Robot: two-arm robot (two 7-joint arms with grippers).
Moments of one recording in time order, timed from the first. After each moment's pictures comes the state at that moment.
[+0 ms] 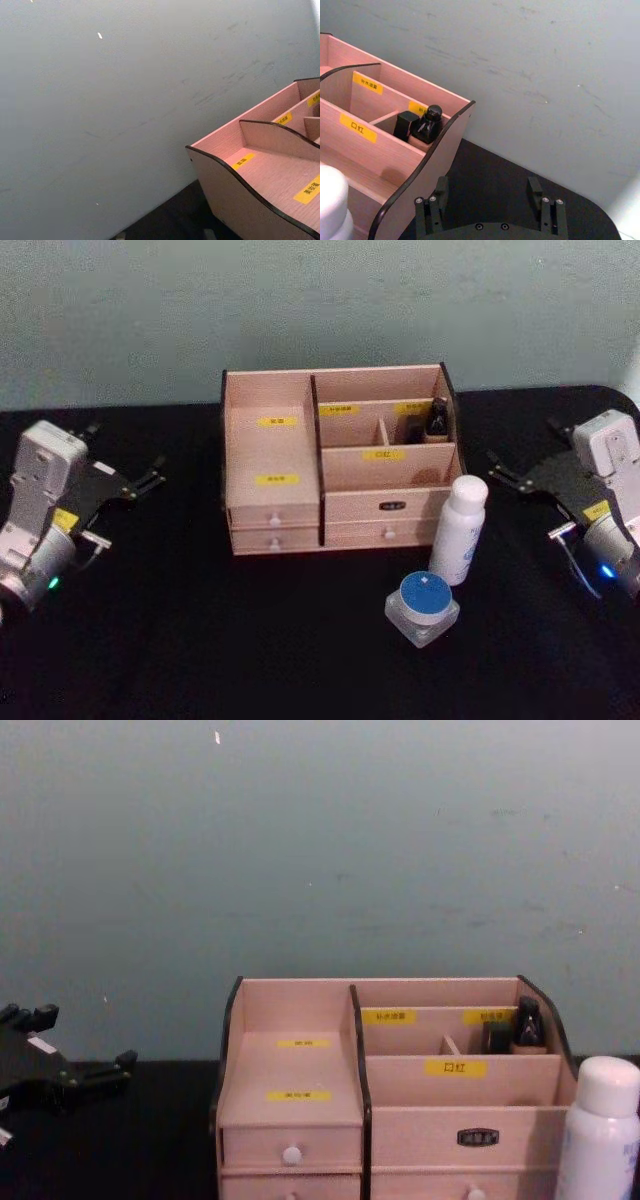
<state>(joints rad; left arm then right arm) -0.20 0.60 0.45 -1.41 -0.25 -0.12 0.03 0.20 0.60 -0.45 -1.41 0.25 -0.12 -0.03</state>
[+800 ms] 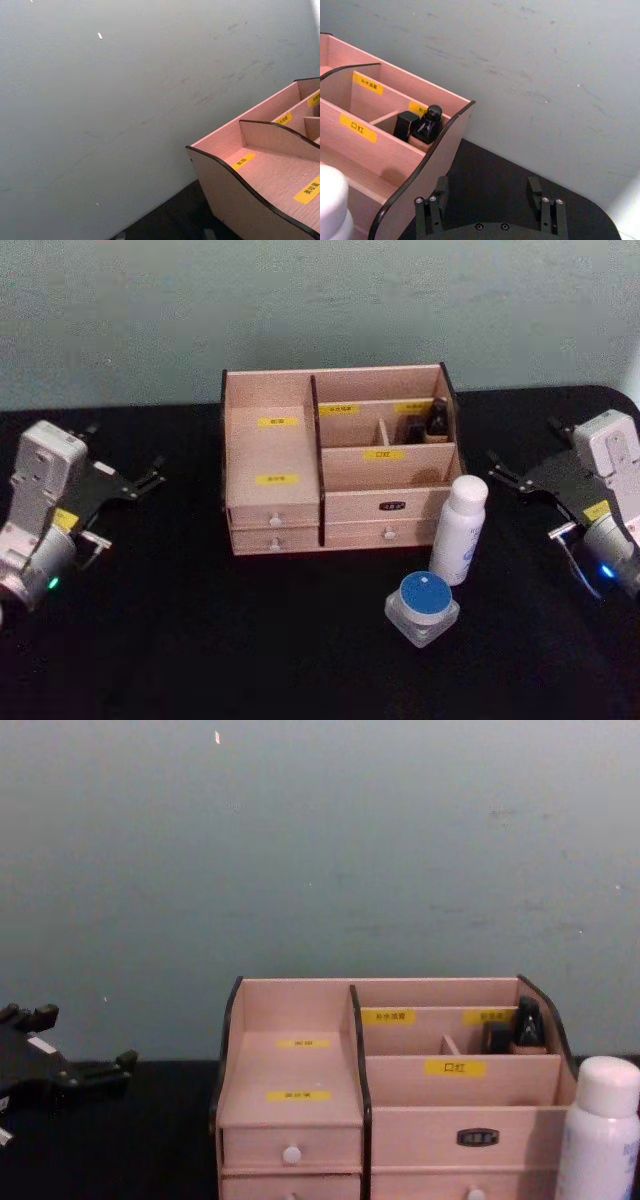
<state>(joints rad) -0.20 0.60 0.45 -1.41 -0.25 -0.12 0.03 0.20 0.60 -0.45 -1.41 0.25 -0.12 -0.03</state>
